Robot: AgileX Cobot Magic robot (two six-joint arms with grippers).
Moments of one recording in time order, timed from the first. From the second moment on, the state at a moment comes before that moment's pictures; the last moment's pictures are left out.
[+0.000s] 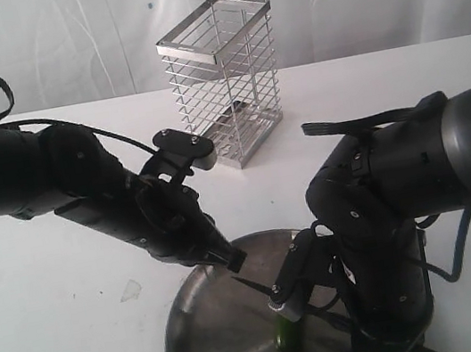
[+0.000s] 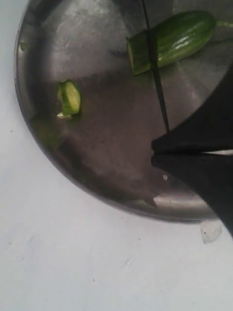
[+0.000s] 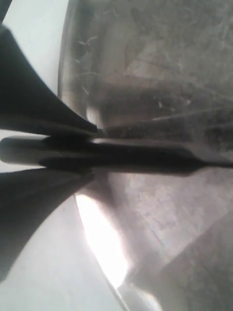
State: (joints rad) left arm -0.55 1.74 -1.04 -0.60 0.46 0.61; right arm 0.76 1.73 -0.89 -0.12 0.98 -0.12
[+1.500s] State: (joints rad) left arm -0.57 1.89 -1.04 -1.03 0.53 1.04; right arm 0.76 1.73 -0.89 -0.13 1.12 -0.12
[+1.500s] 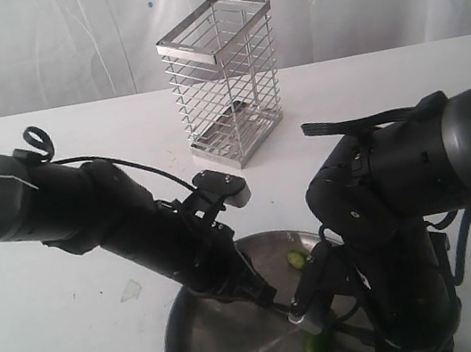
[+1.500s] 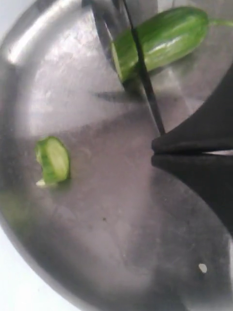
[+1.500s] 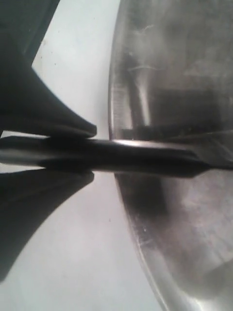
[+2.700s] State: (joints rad) left arm -0.79 1.74 -0.80 -1.24 0.36 1.11; right arm 0.76 1.73 -0.89 -0.14 1.10 -0.12
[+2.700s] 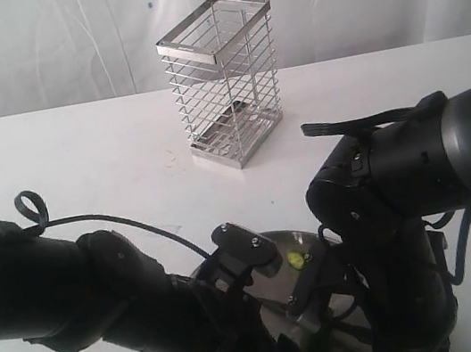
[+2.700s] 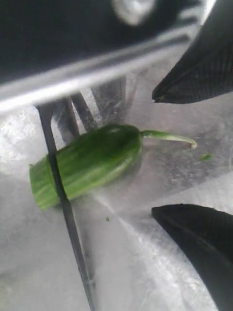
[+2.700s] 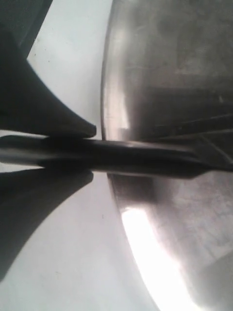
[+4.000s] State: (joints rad) left arm -0.93 1.80 -0.82 -1.31 0.03 0.99; right arm 0.80 1.77 -0.93 -0.23 1.22 -0.11
